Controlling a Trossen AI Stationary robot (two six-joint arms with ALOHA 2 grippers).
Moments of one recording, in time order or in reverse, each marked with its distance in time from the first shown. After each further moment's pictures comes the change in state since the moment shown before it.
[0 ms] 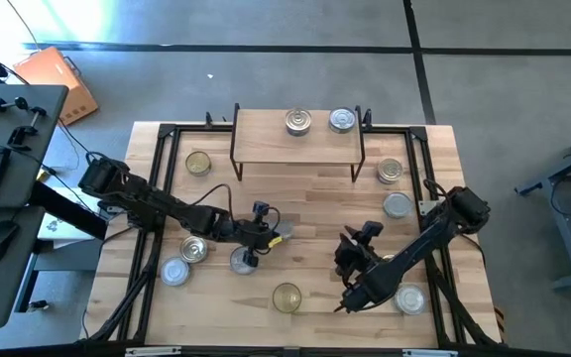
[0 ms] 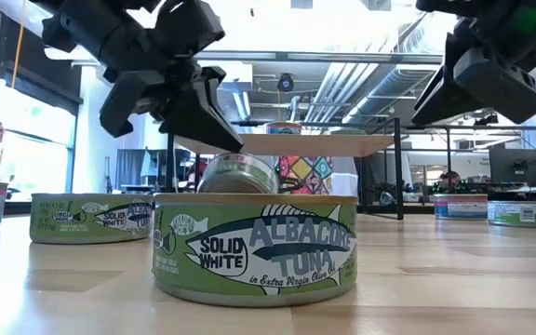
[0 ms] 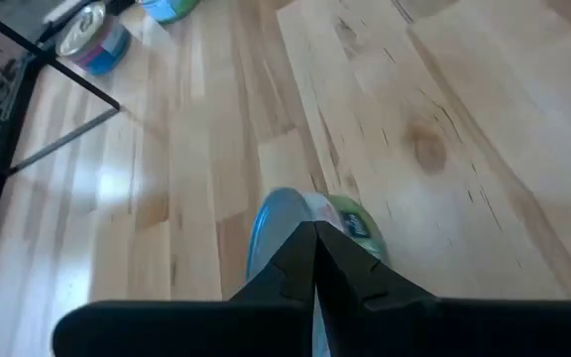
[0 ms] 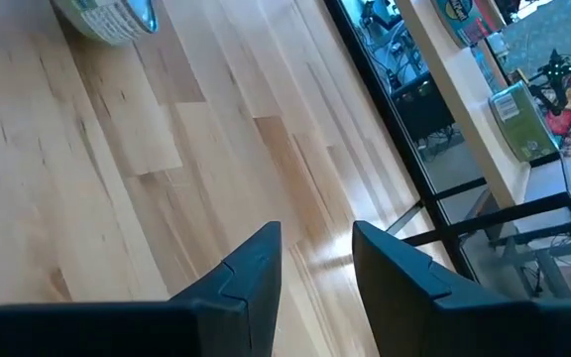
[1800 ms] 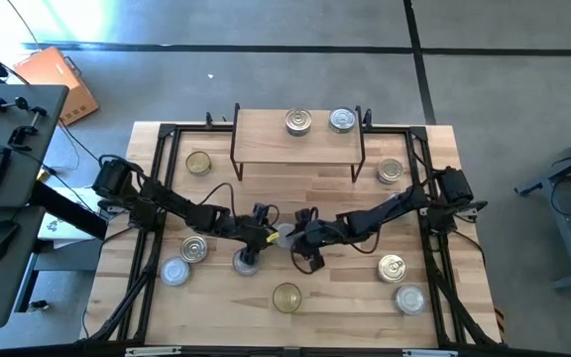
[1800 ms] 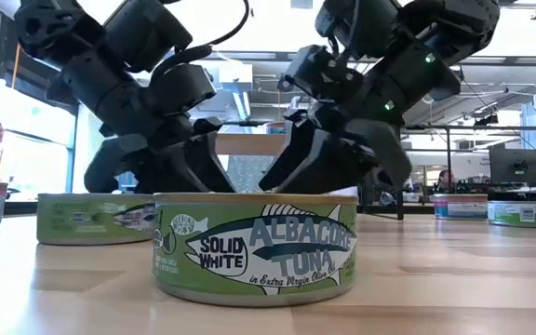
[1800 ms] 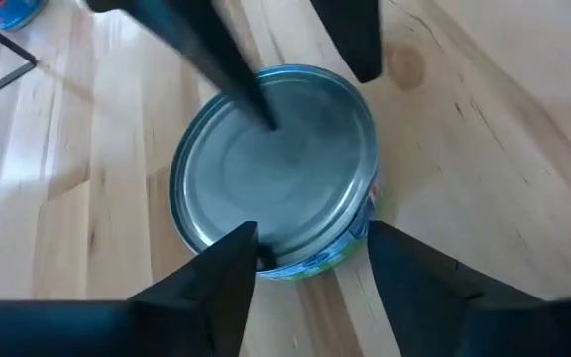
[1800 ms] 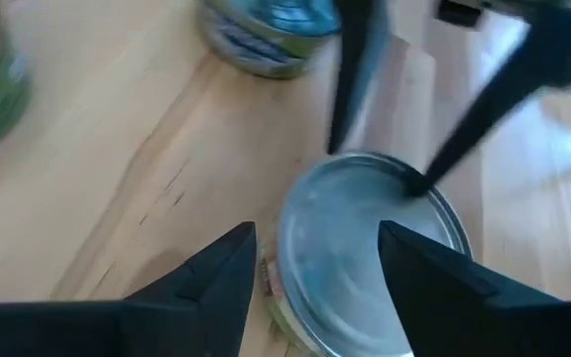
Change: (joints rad) left arm 0.074 0.119 -0.142 0.204 0.153 0.038; right arm -0.463 0.004 -0.332 1.563 -0.882 -1.463
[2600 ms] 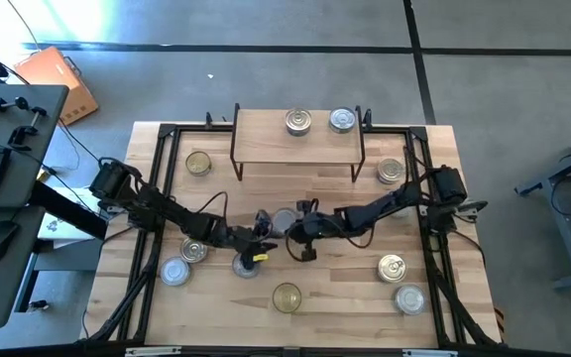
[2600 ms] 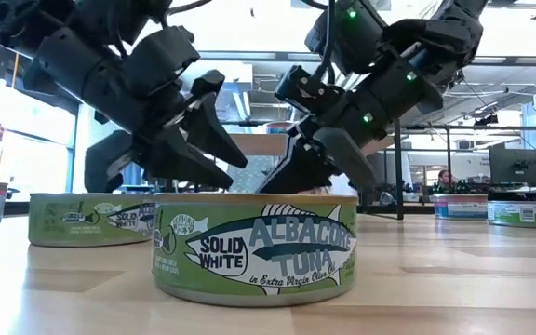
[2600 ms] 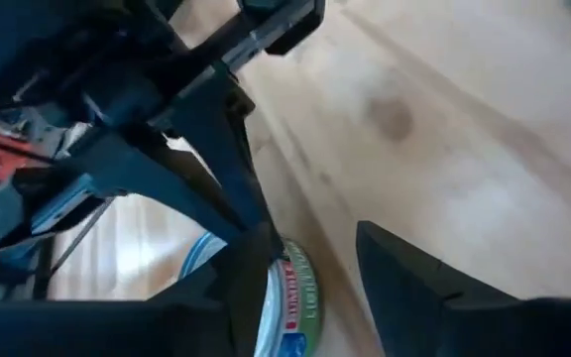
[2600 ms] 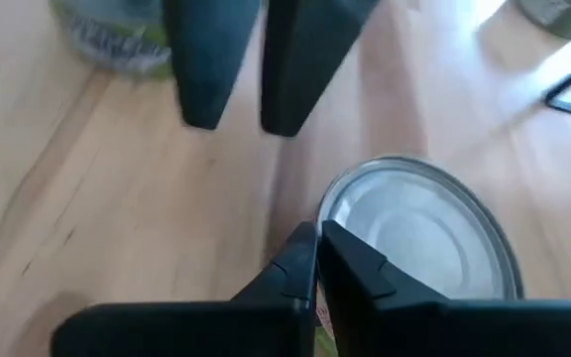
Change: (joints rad) left arm -0.098 -0.012 -0.004 0.138 -0.158 0.315; right arm -0.060 0.029 -0.002 0.069 0.041 0.170
